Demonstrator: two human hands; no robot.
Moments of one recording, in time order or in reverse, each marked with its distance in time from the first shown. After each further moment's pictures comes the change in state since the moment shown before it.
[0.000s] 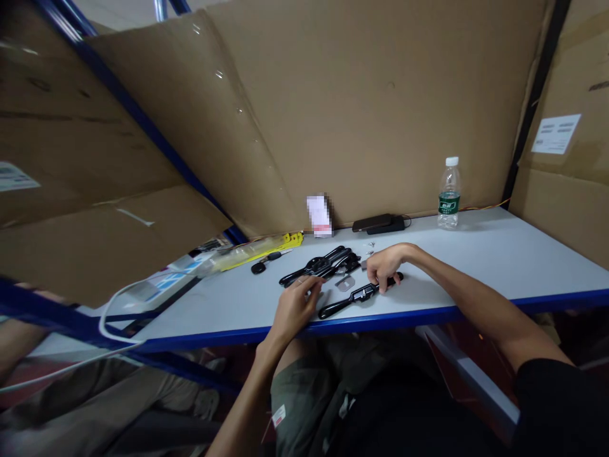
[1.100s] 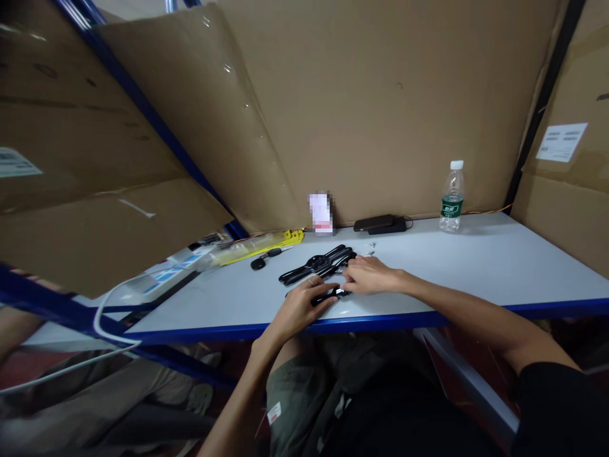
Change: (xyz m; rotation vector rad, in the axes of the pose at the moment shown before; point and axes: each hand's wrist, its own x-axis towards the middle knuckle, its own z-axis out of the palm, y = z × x) left_hand 0.002 0.008 -0.008 0.016 -0.295 0.036; right_hand 0.022 -0.034 0.044 -0.478 0.759 -0.183
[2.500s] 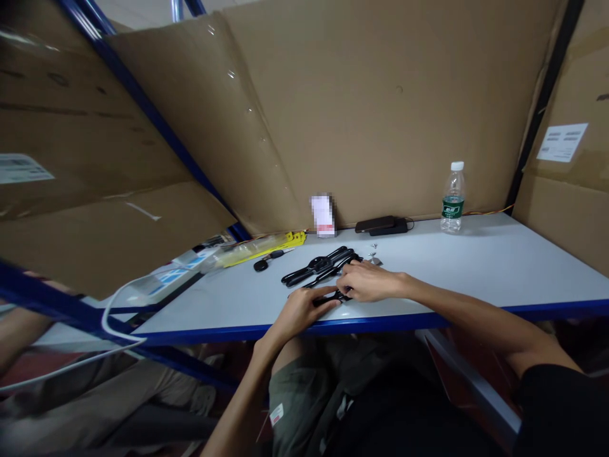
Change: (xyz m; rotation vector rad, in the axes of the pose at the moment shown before) left_hand 0.002 0.005 -0.006 0.031 -0.116 -0.139; right_hand -0.009 -0.009 -0.006 -0.007 -0.046 -0.211
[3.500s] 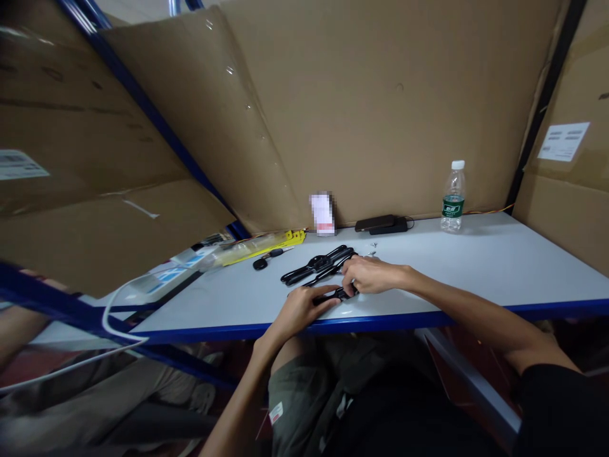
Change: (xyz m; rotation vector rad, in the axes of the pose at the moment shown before) left_hand 0.000 -0.001 0.001 0.001 -0.004 0.008; right_hand 0.000 0.017 -0.005 0.099 -0.012 -0.047
